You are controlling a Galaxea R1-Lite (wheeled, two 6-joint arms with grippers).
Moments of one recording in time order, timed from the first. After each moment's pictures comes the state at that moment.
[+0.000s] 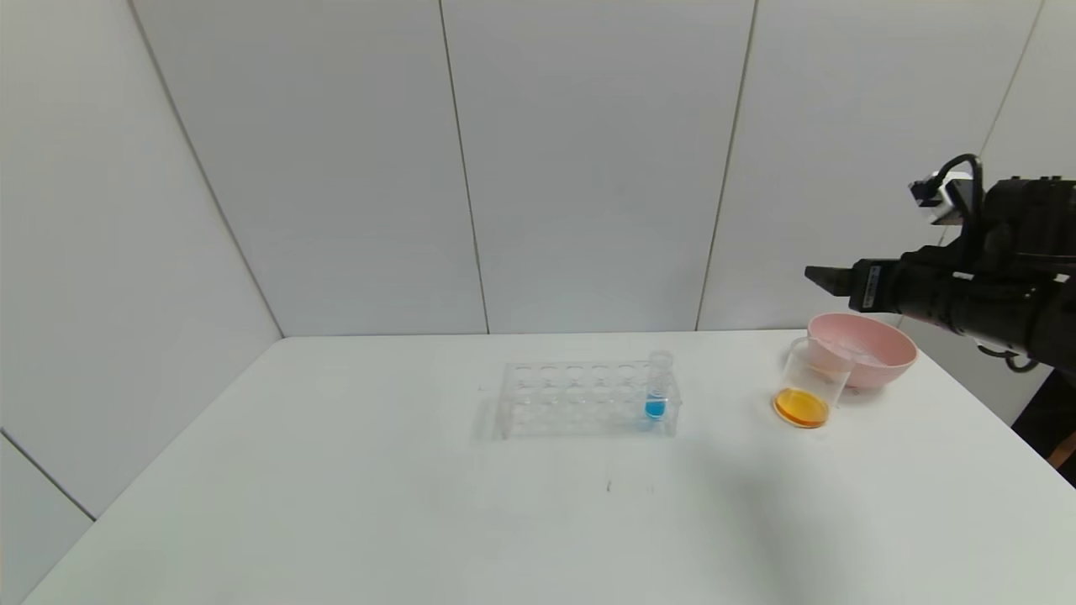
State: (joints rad) left arm 0.00 0.00 0.00 0.02 0.00 -0.02; right arm 0.05 1.77 -1.08 -0.47 0.03 0.05
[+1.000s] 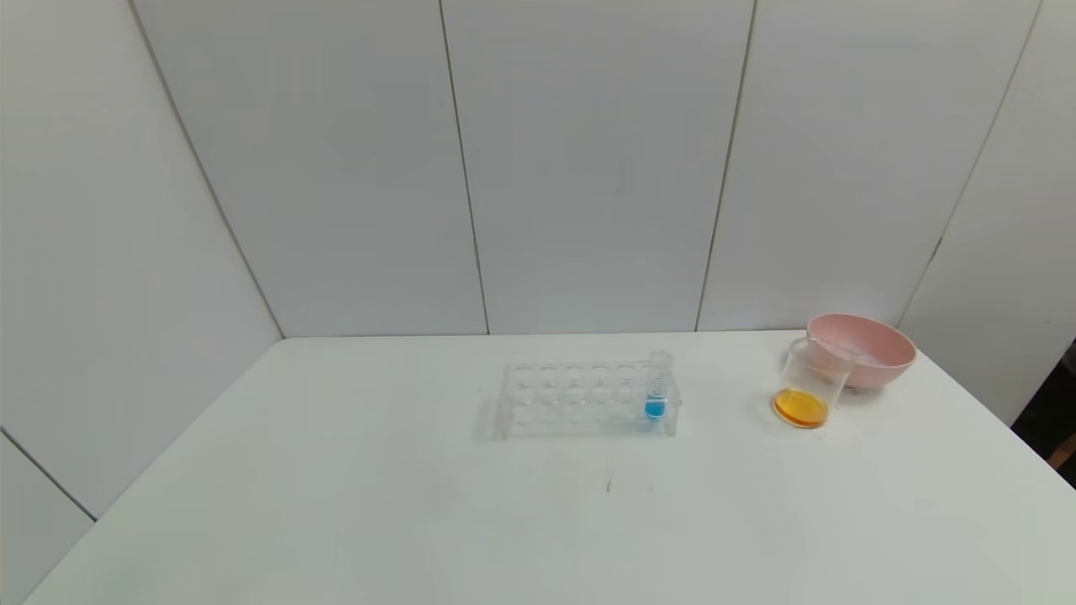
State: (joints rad) left arm 0.00 0.00 0.00 0.02 0.00 -0.02; right arm 0.02 0.85 -0.54 -0.28 0.04 -0.01
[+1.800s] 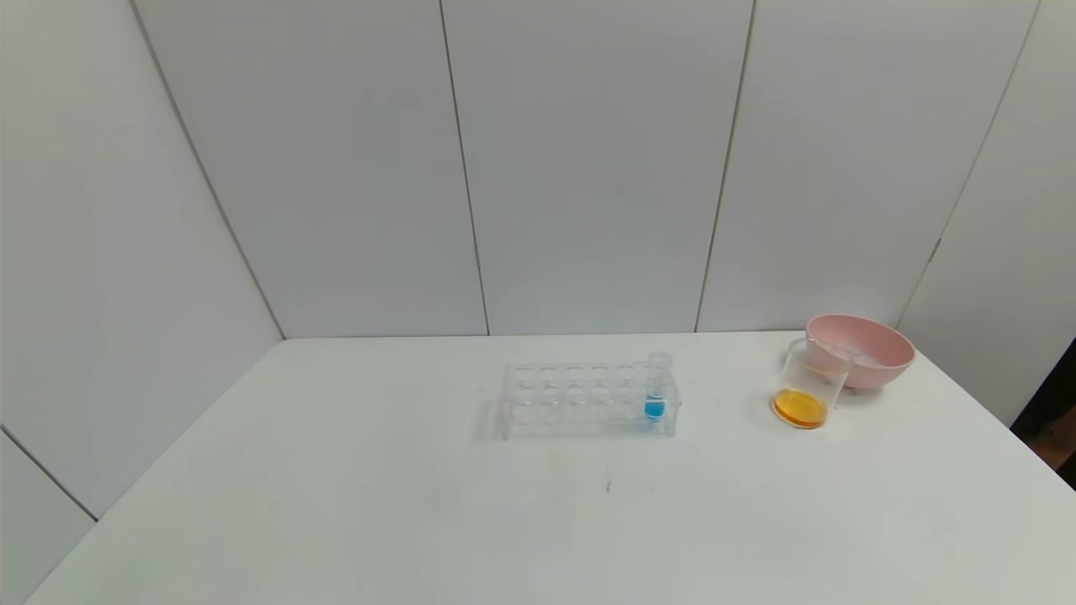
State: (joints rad) left arm 0.00 0.00 0.00 0.02 0.00 -0.02; right arm 0.01 0.09 -0.36 -0.06 0.05 -0.08
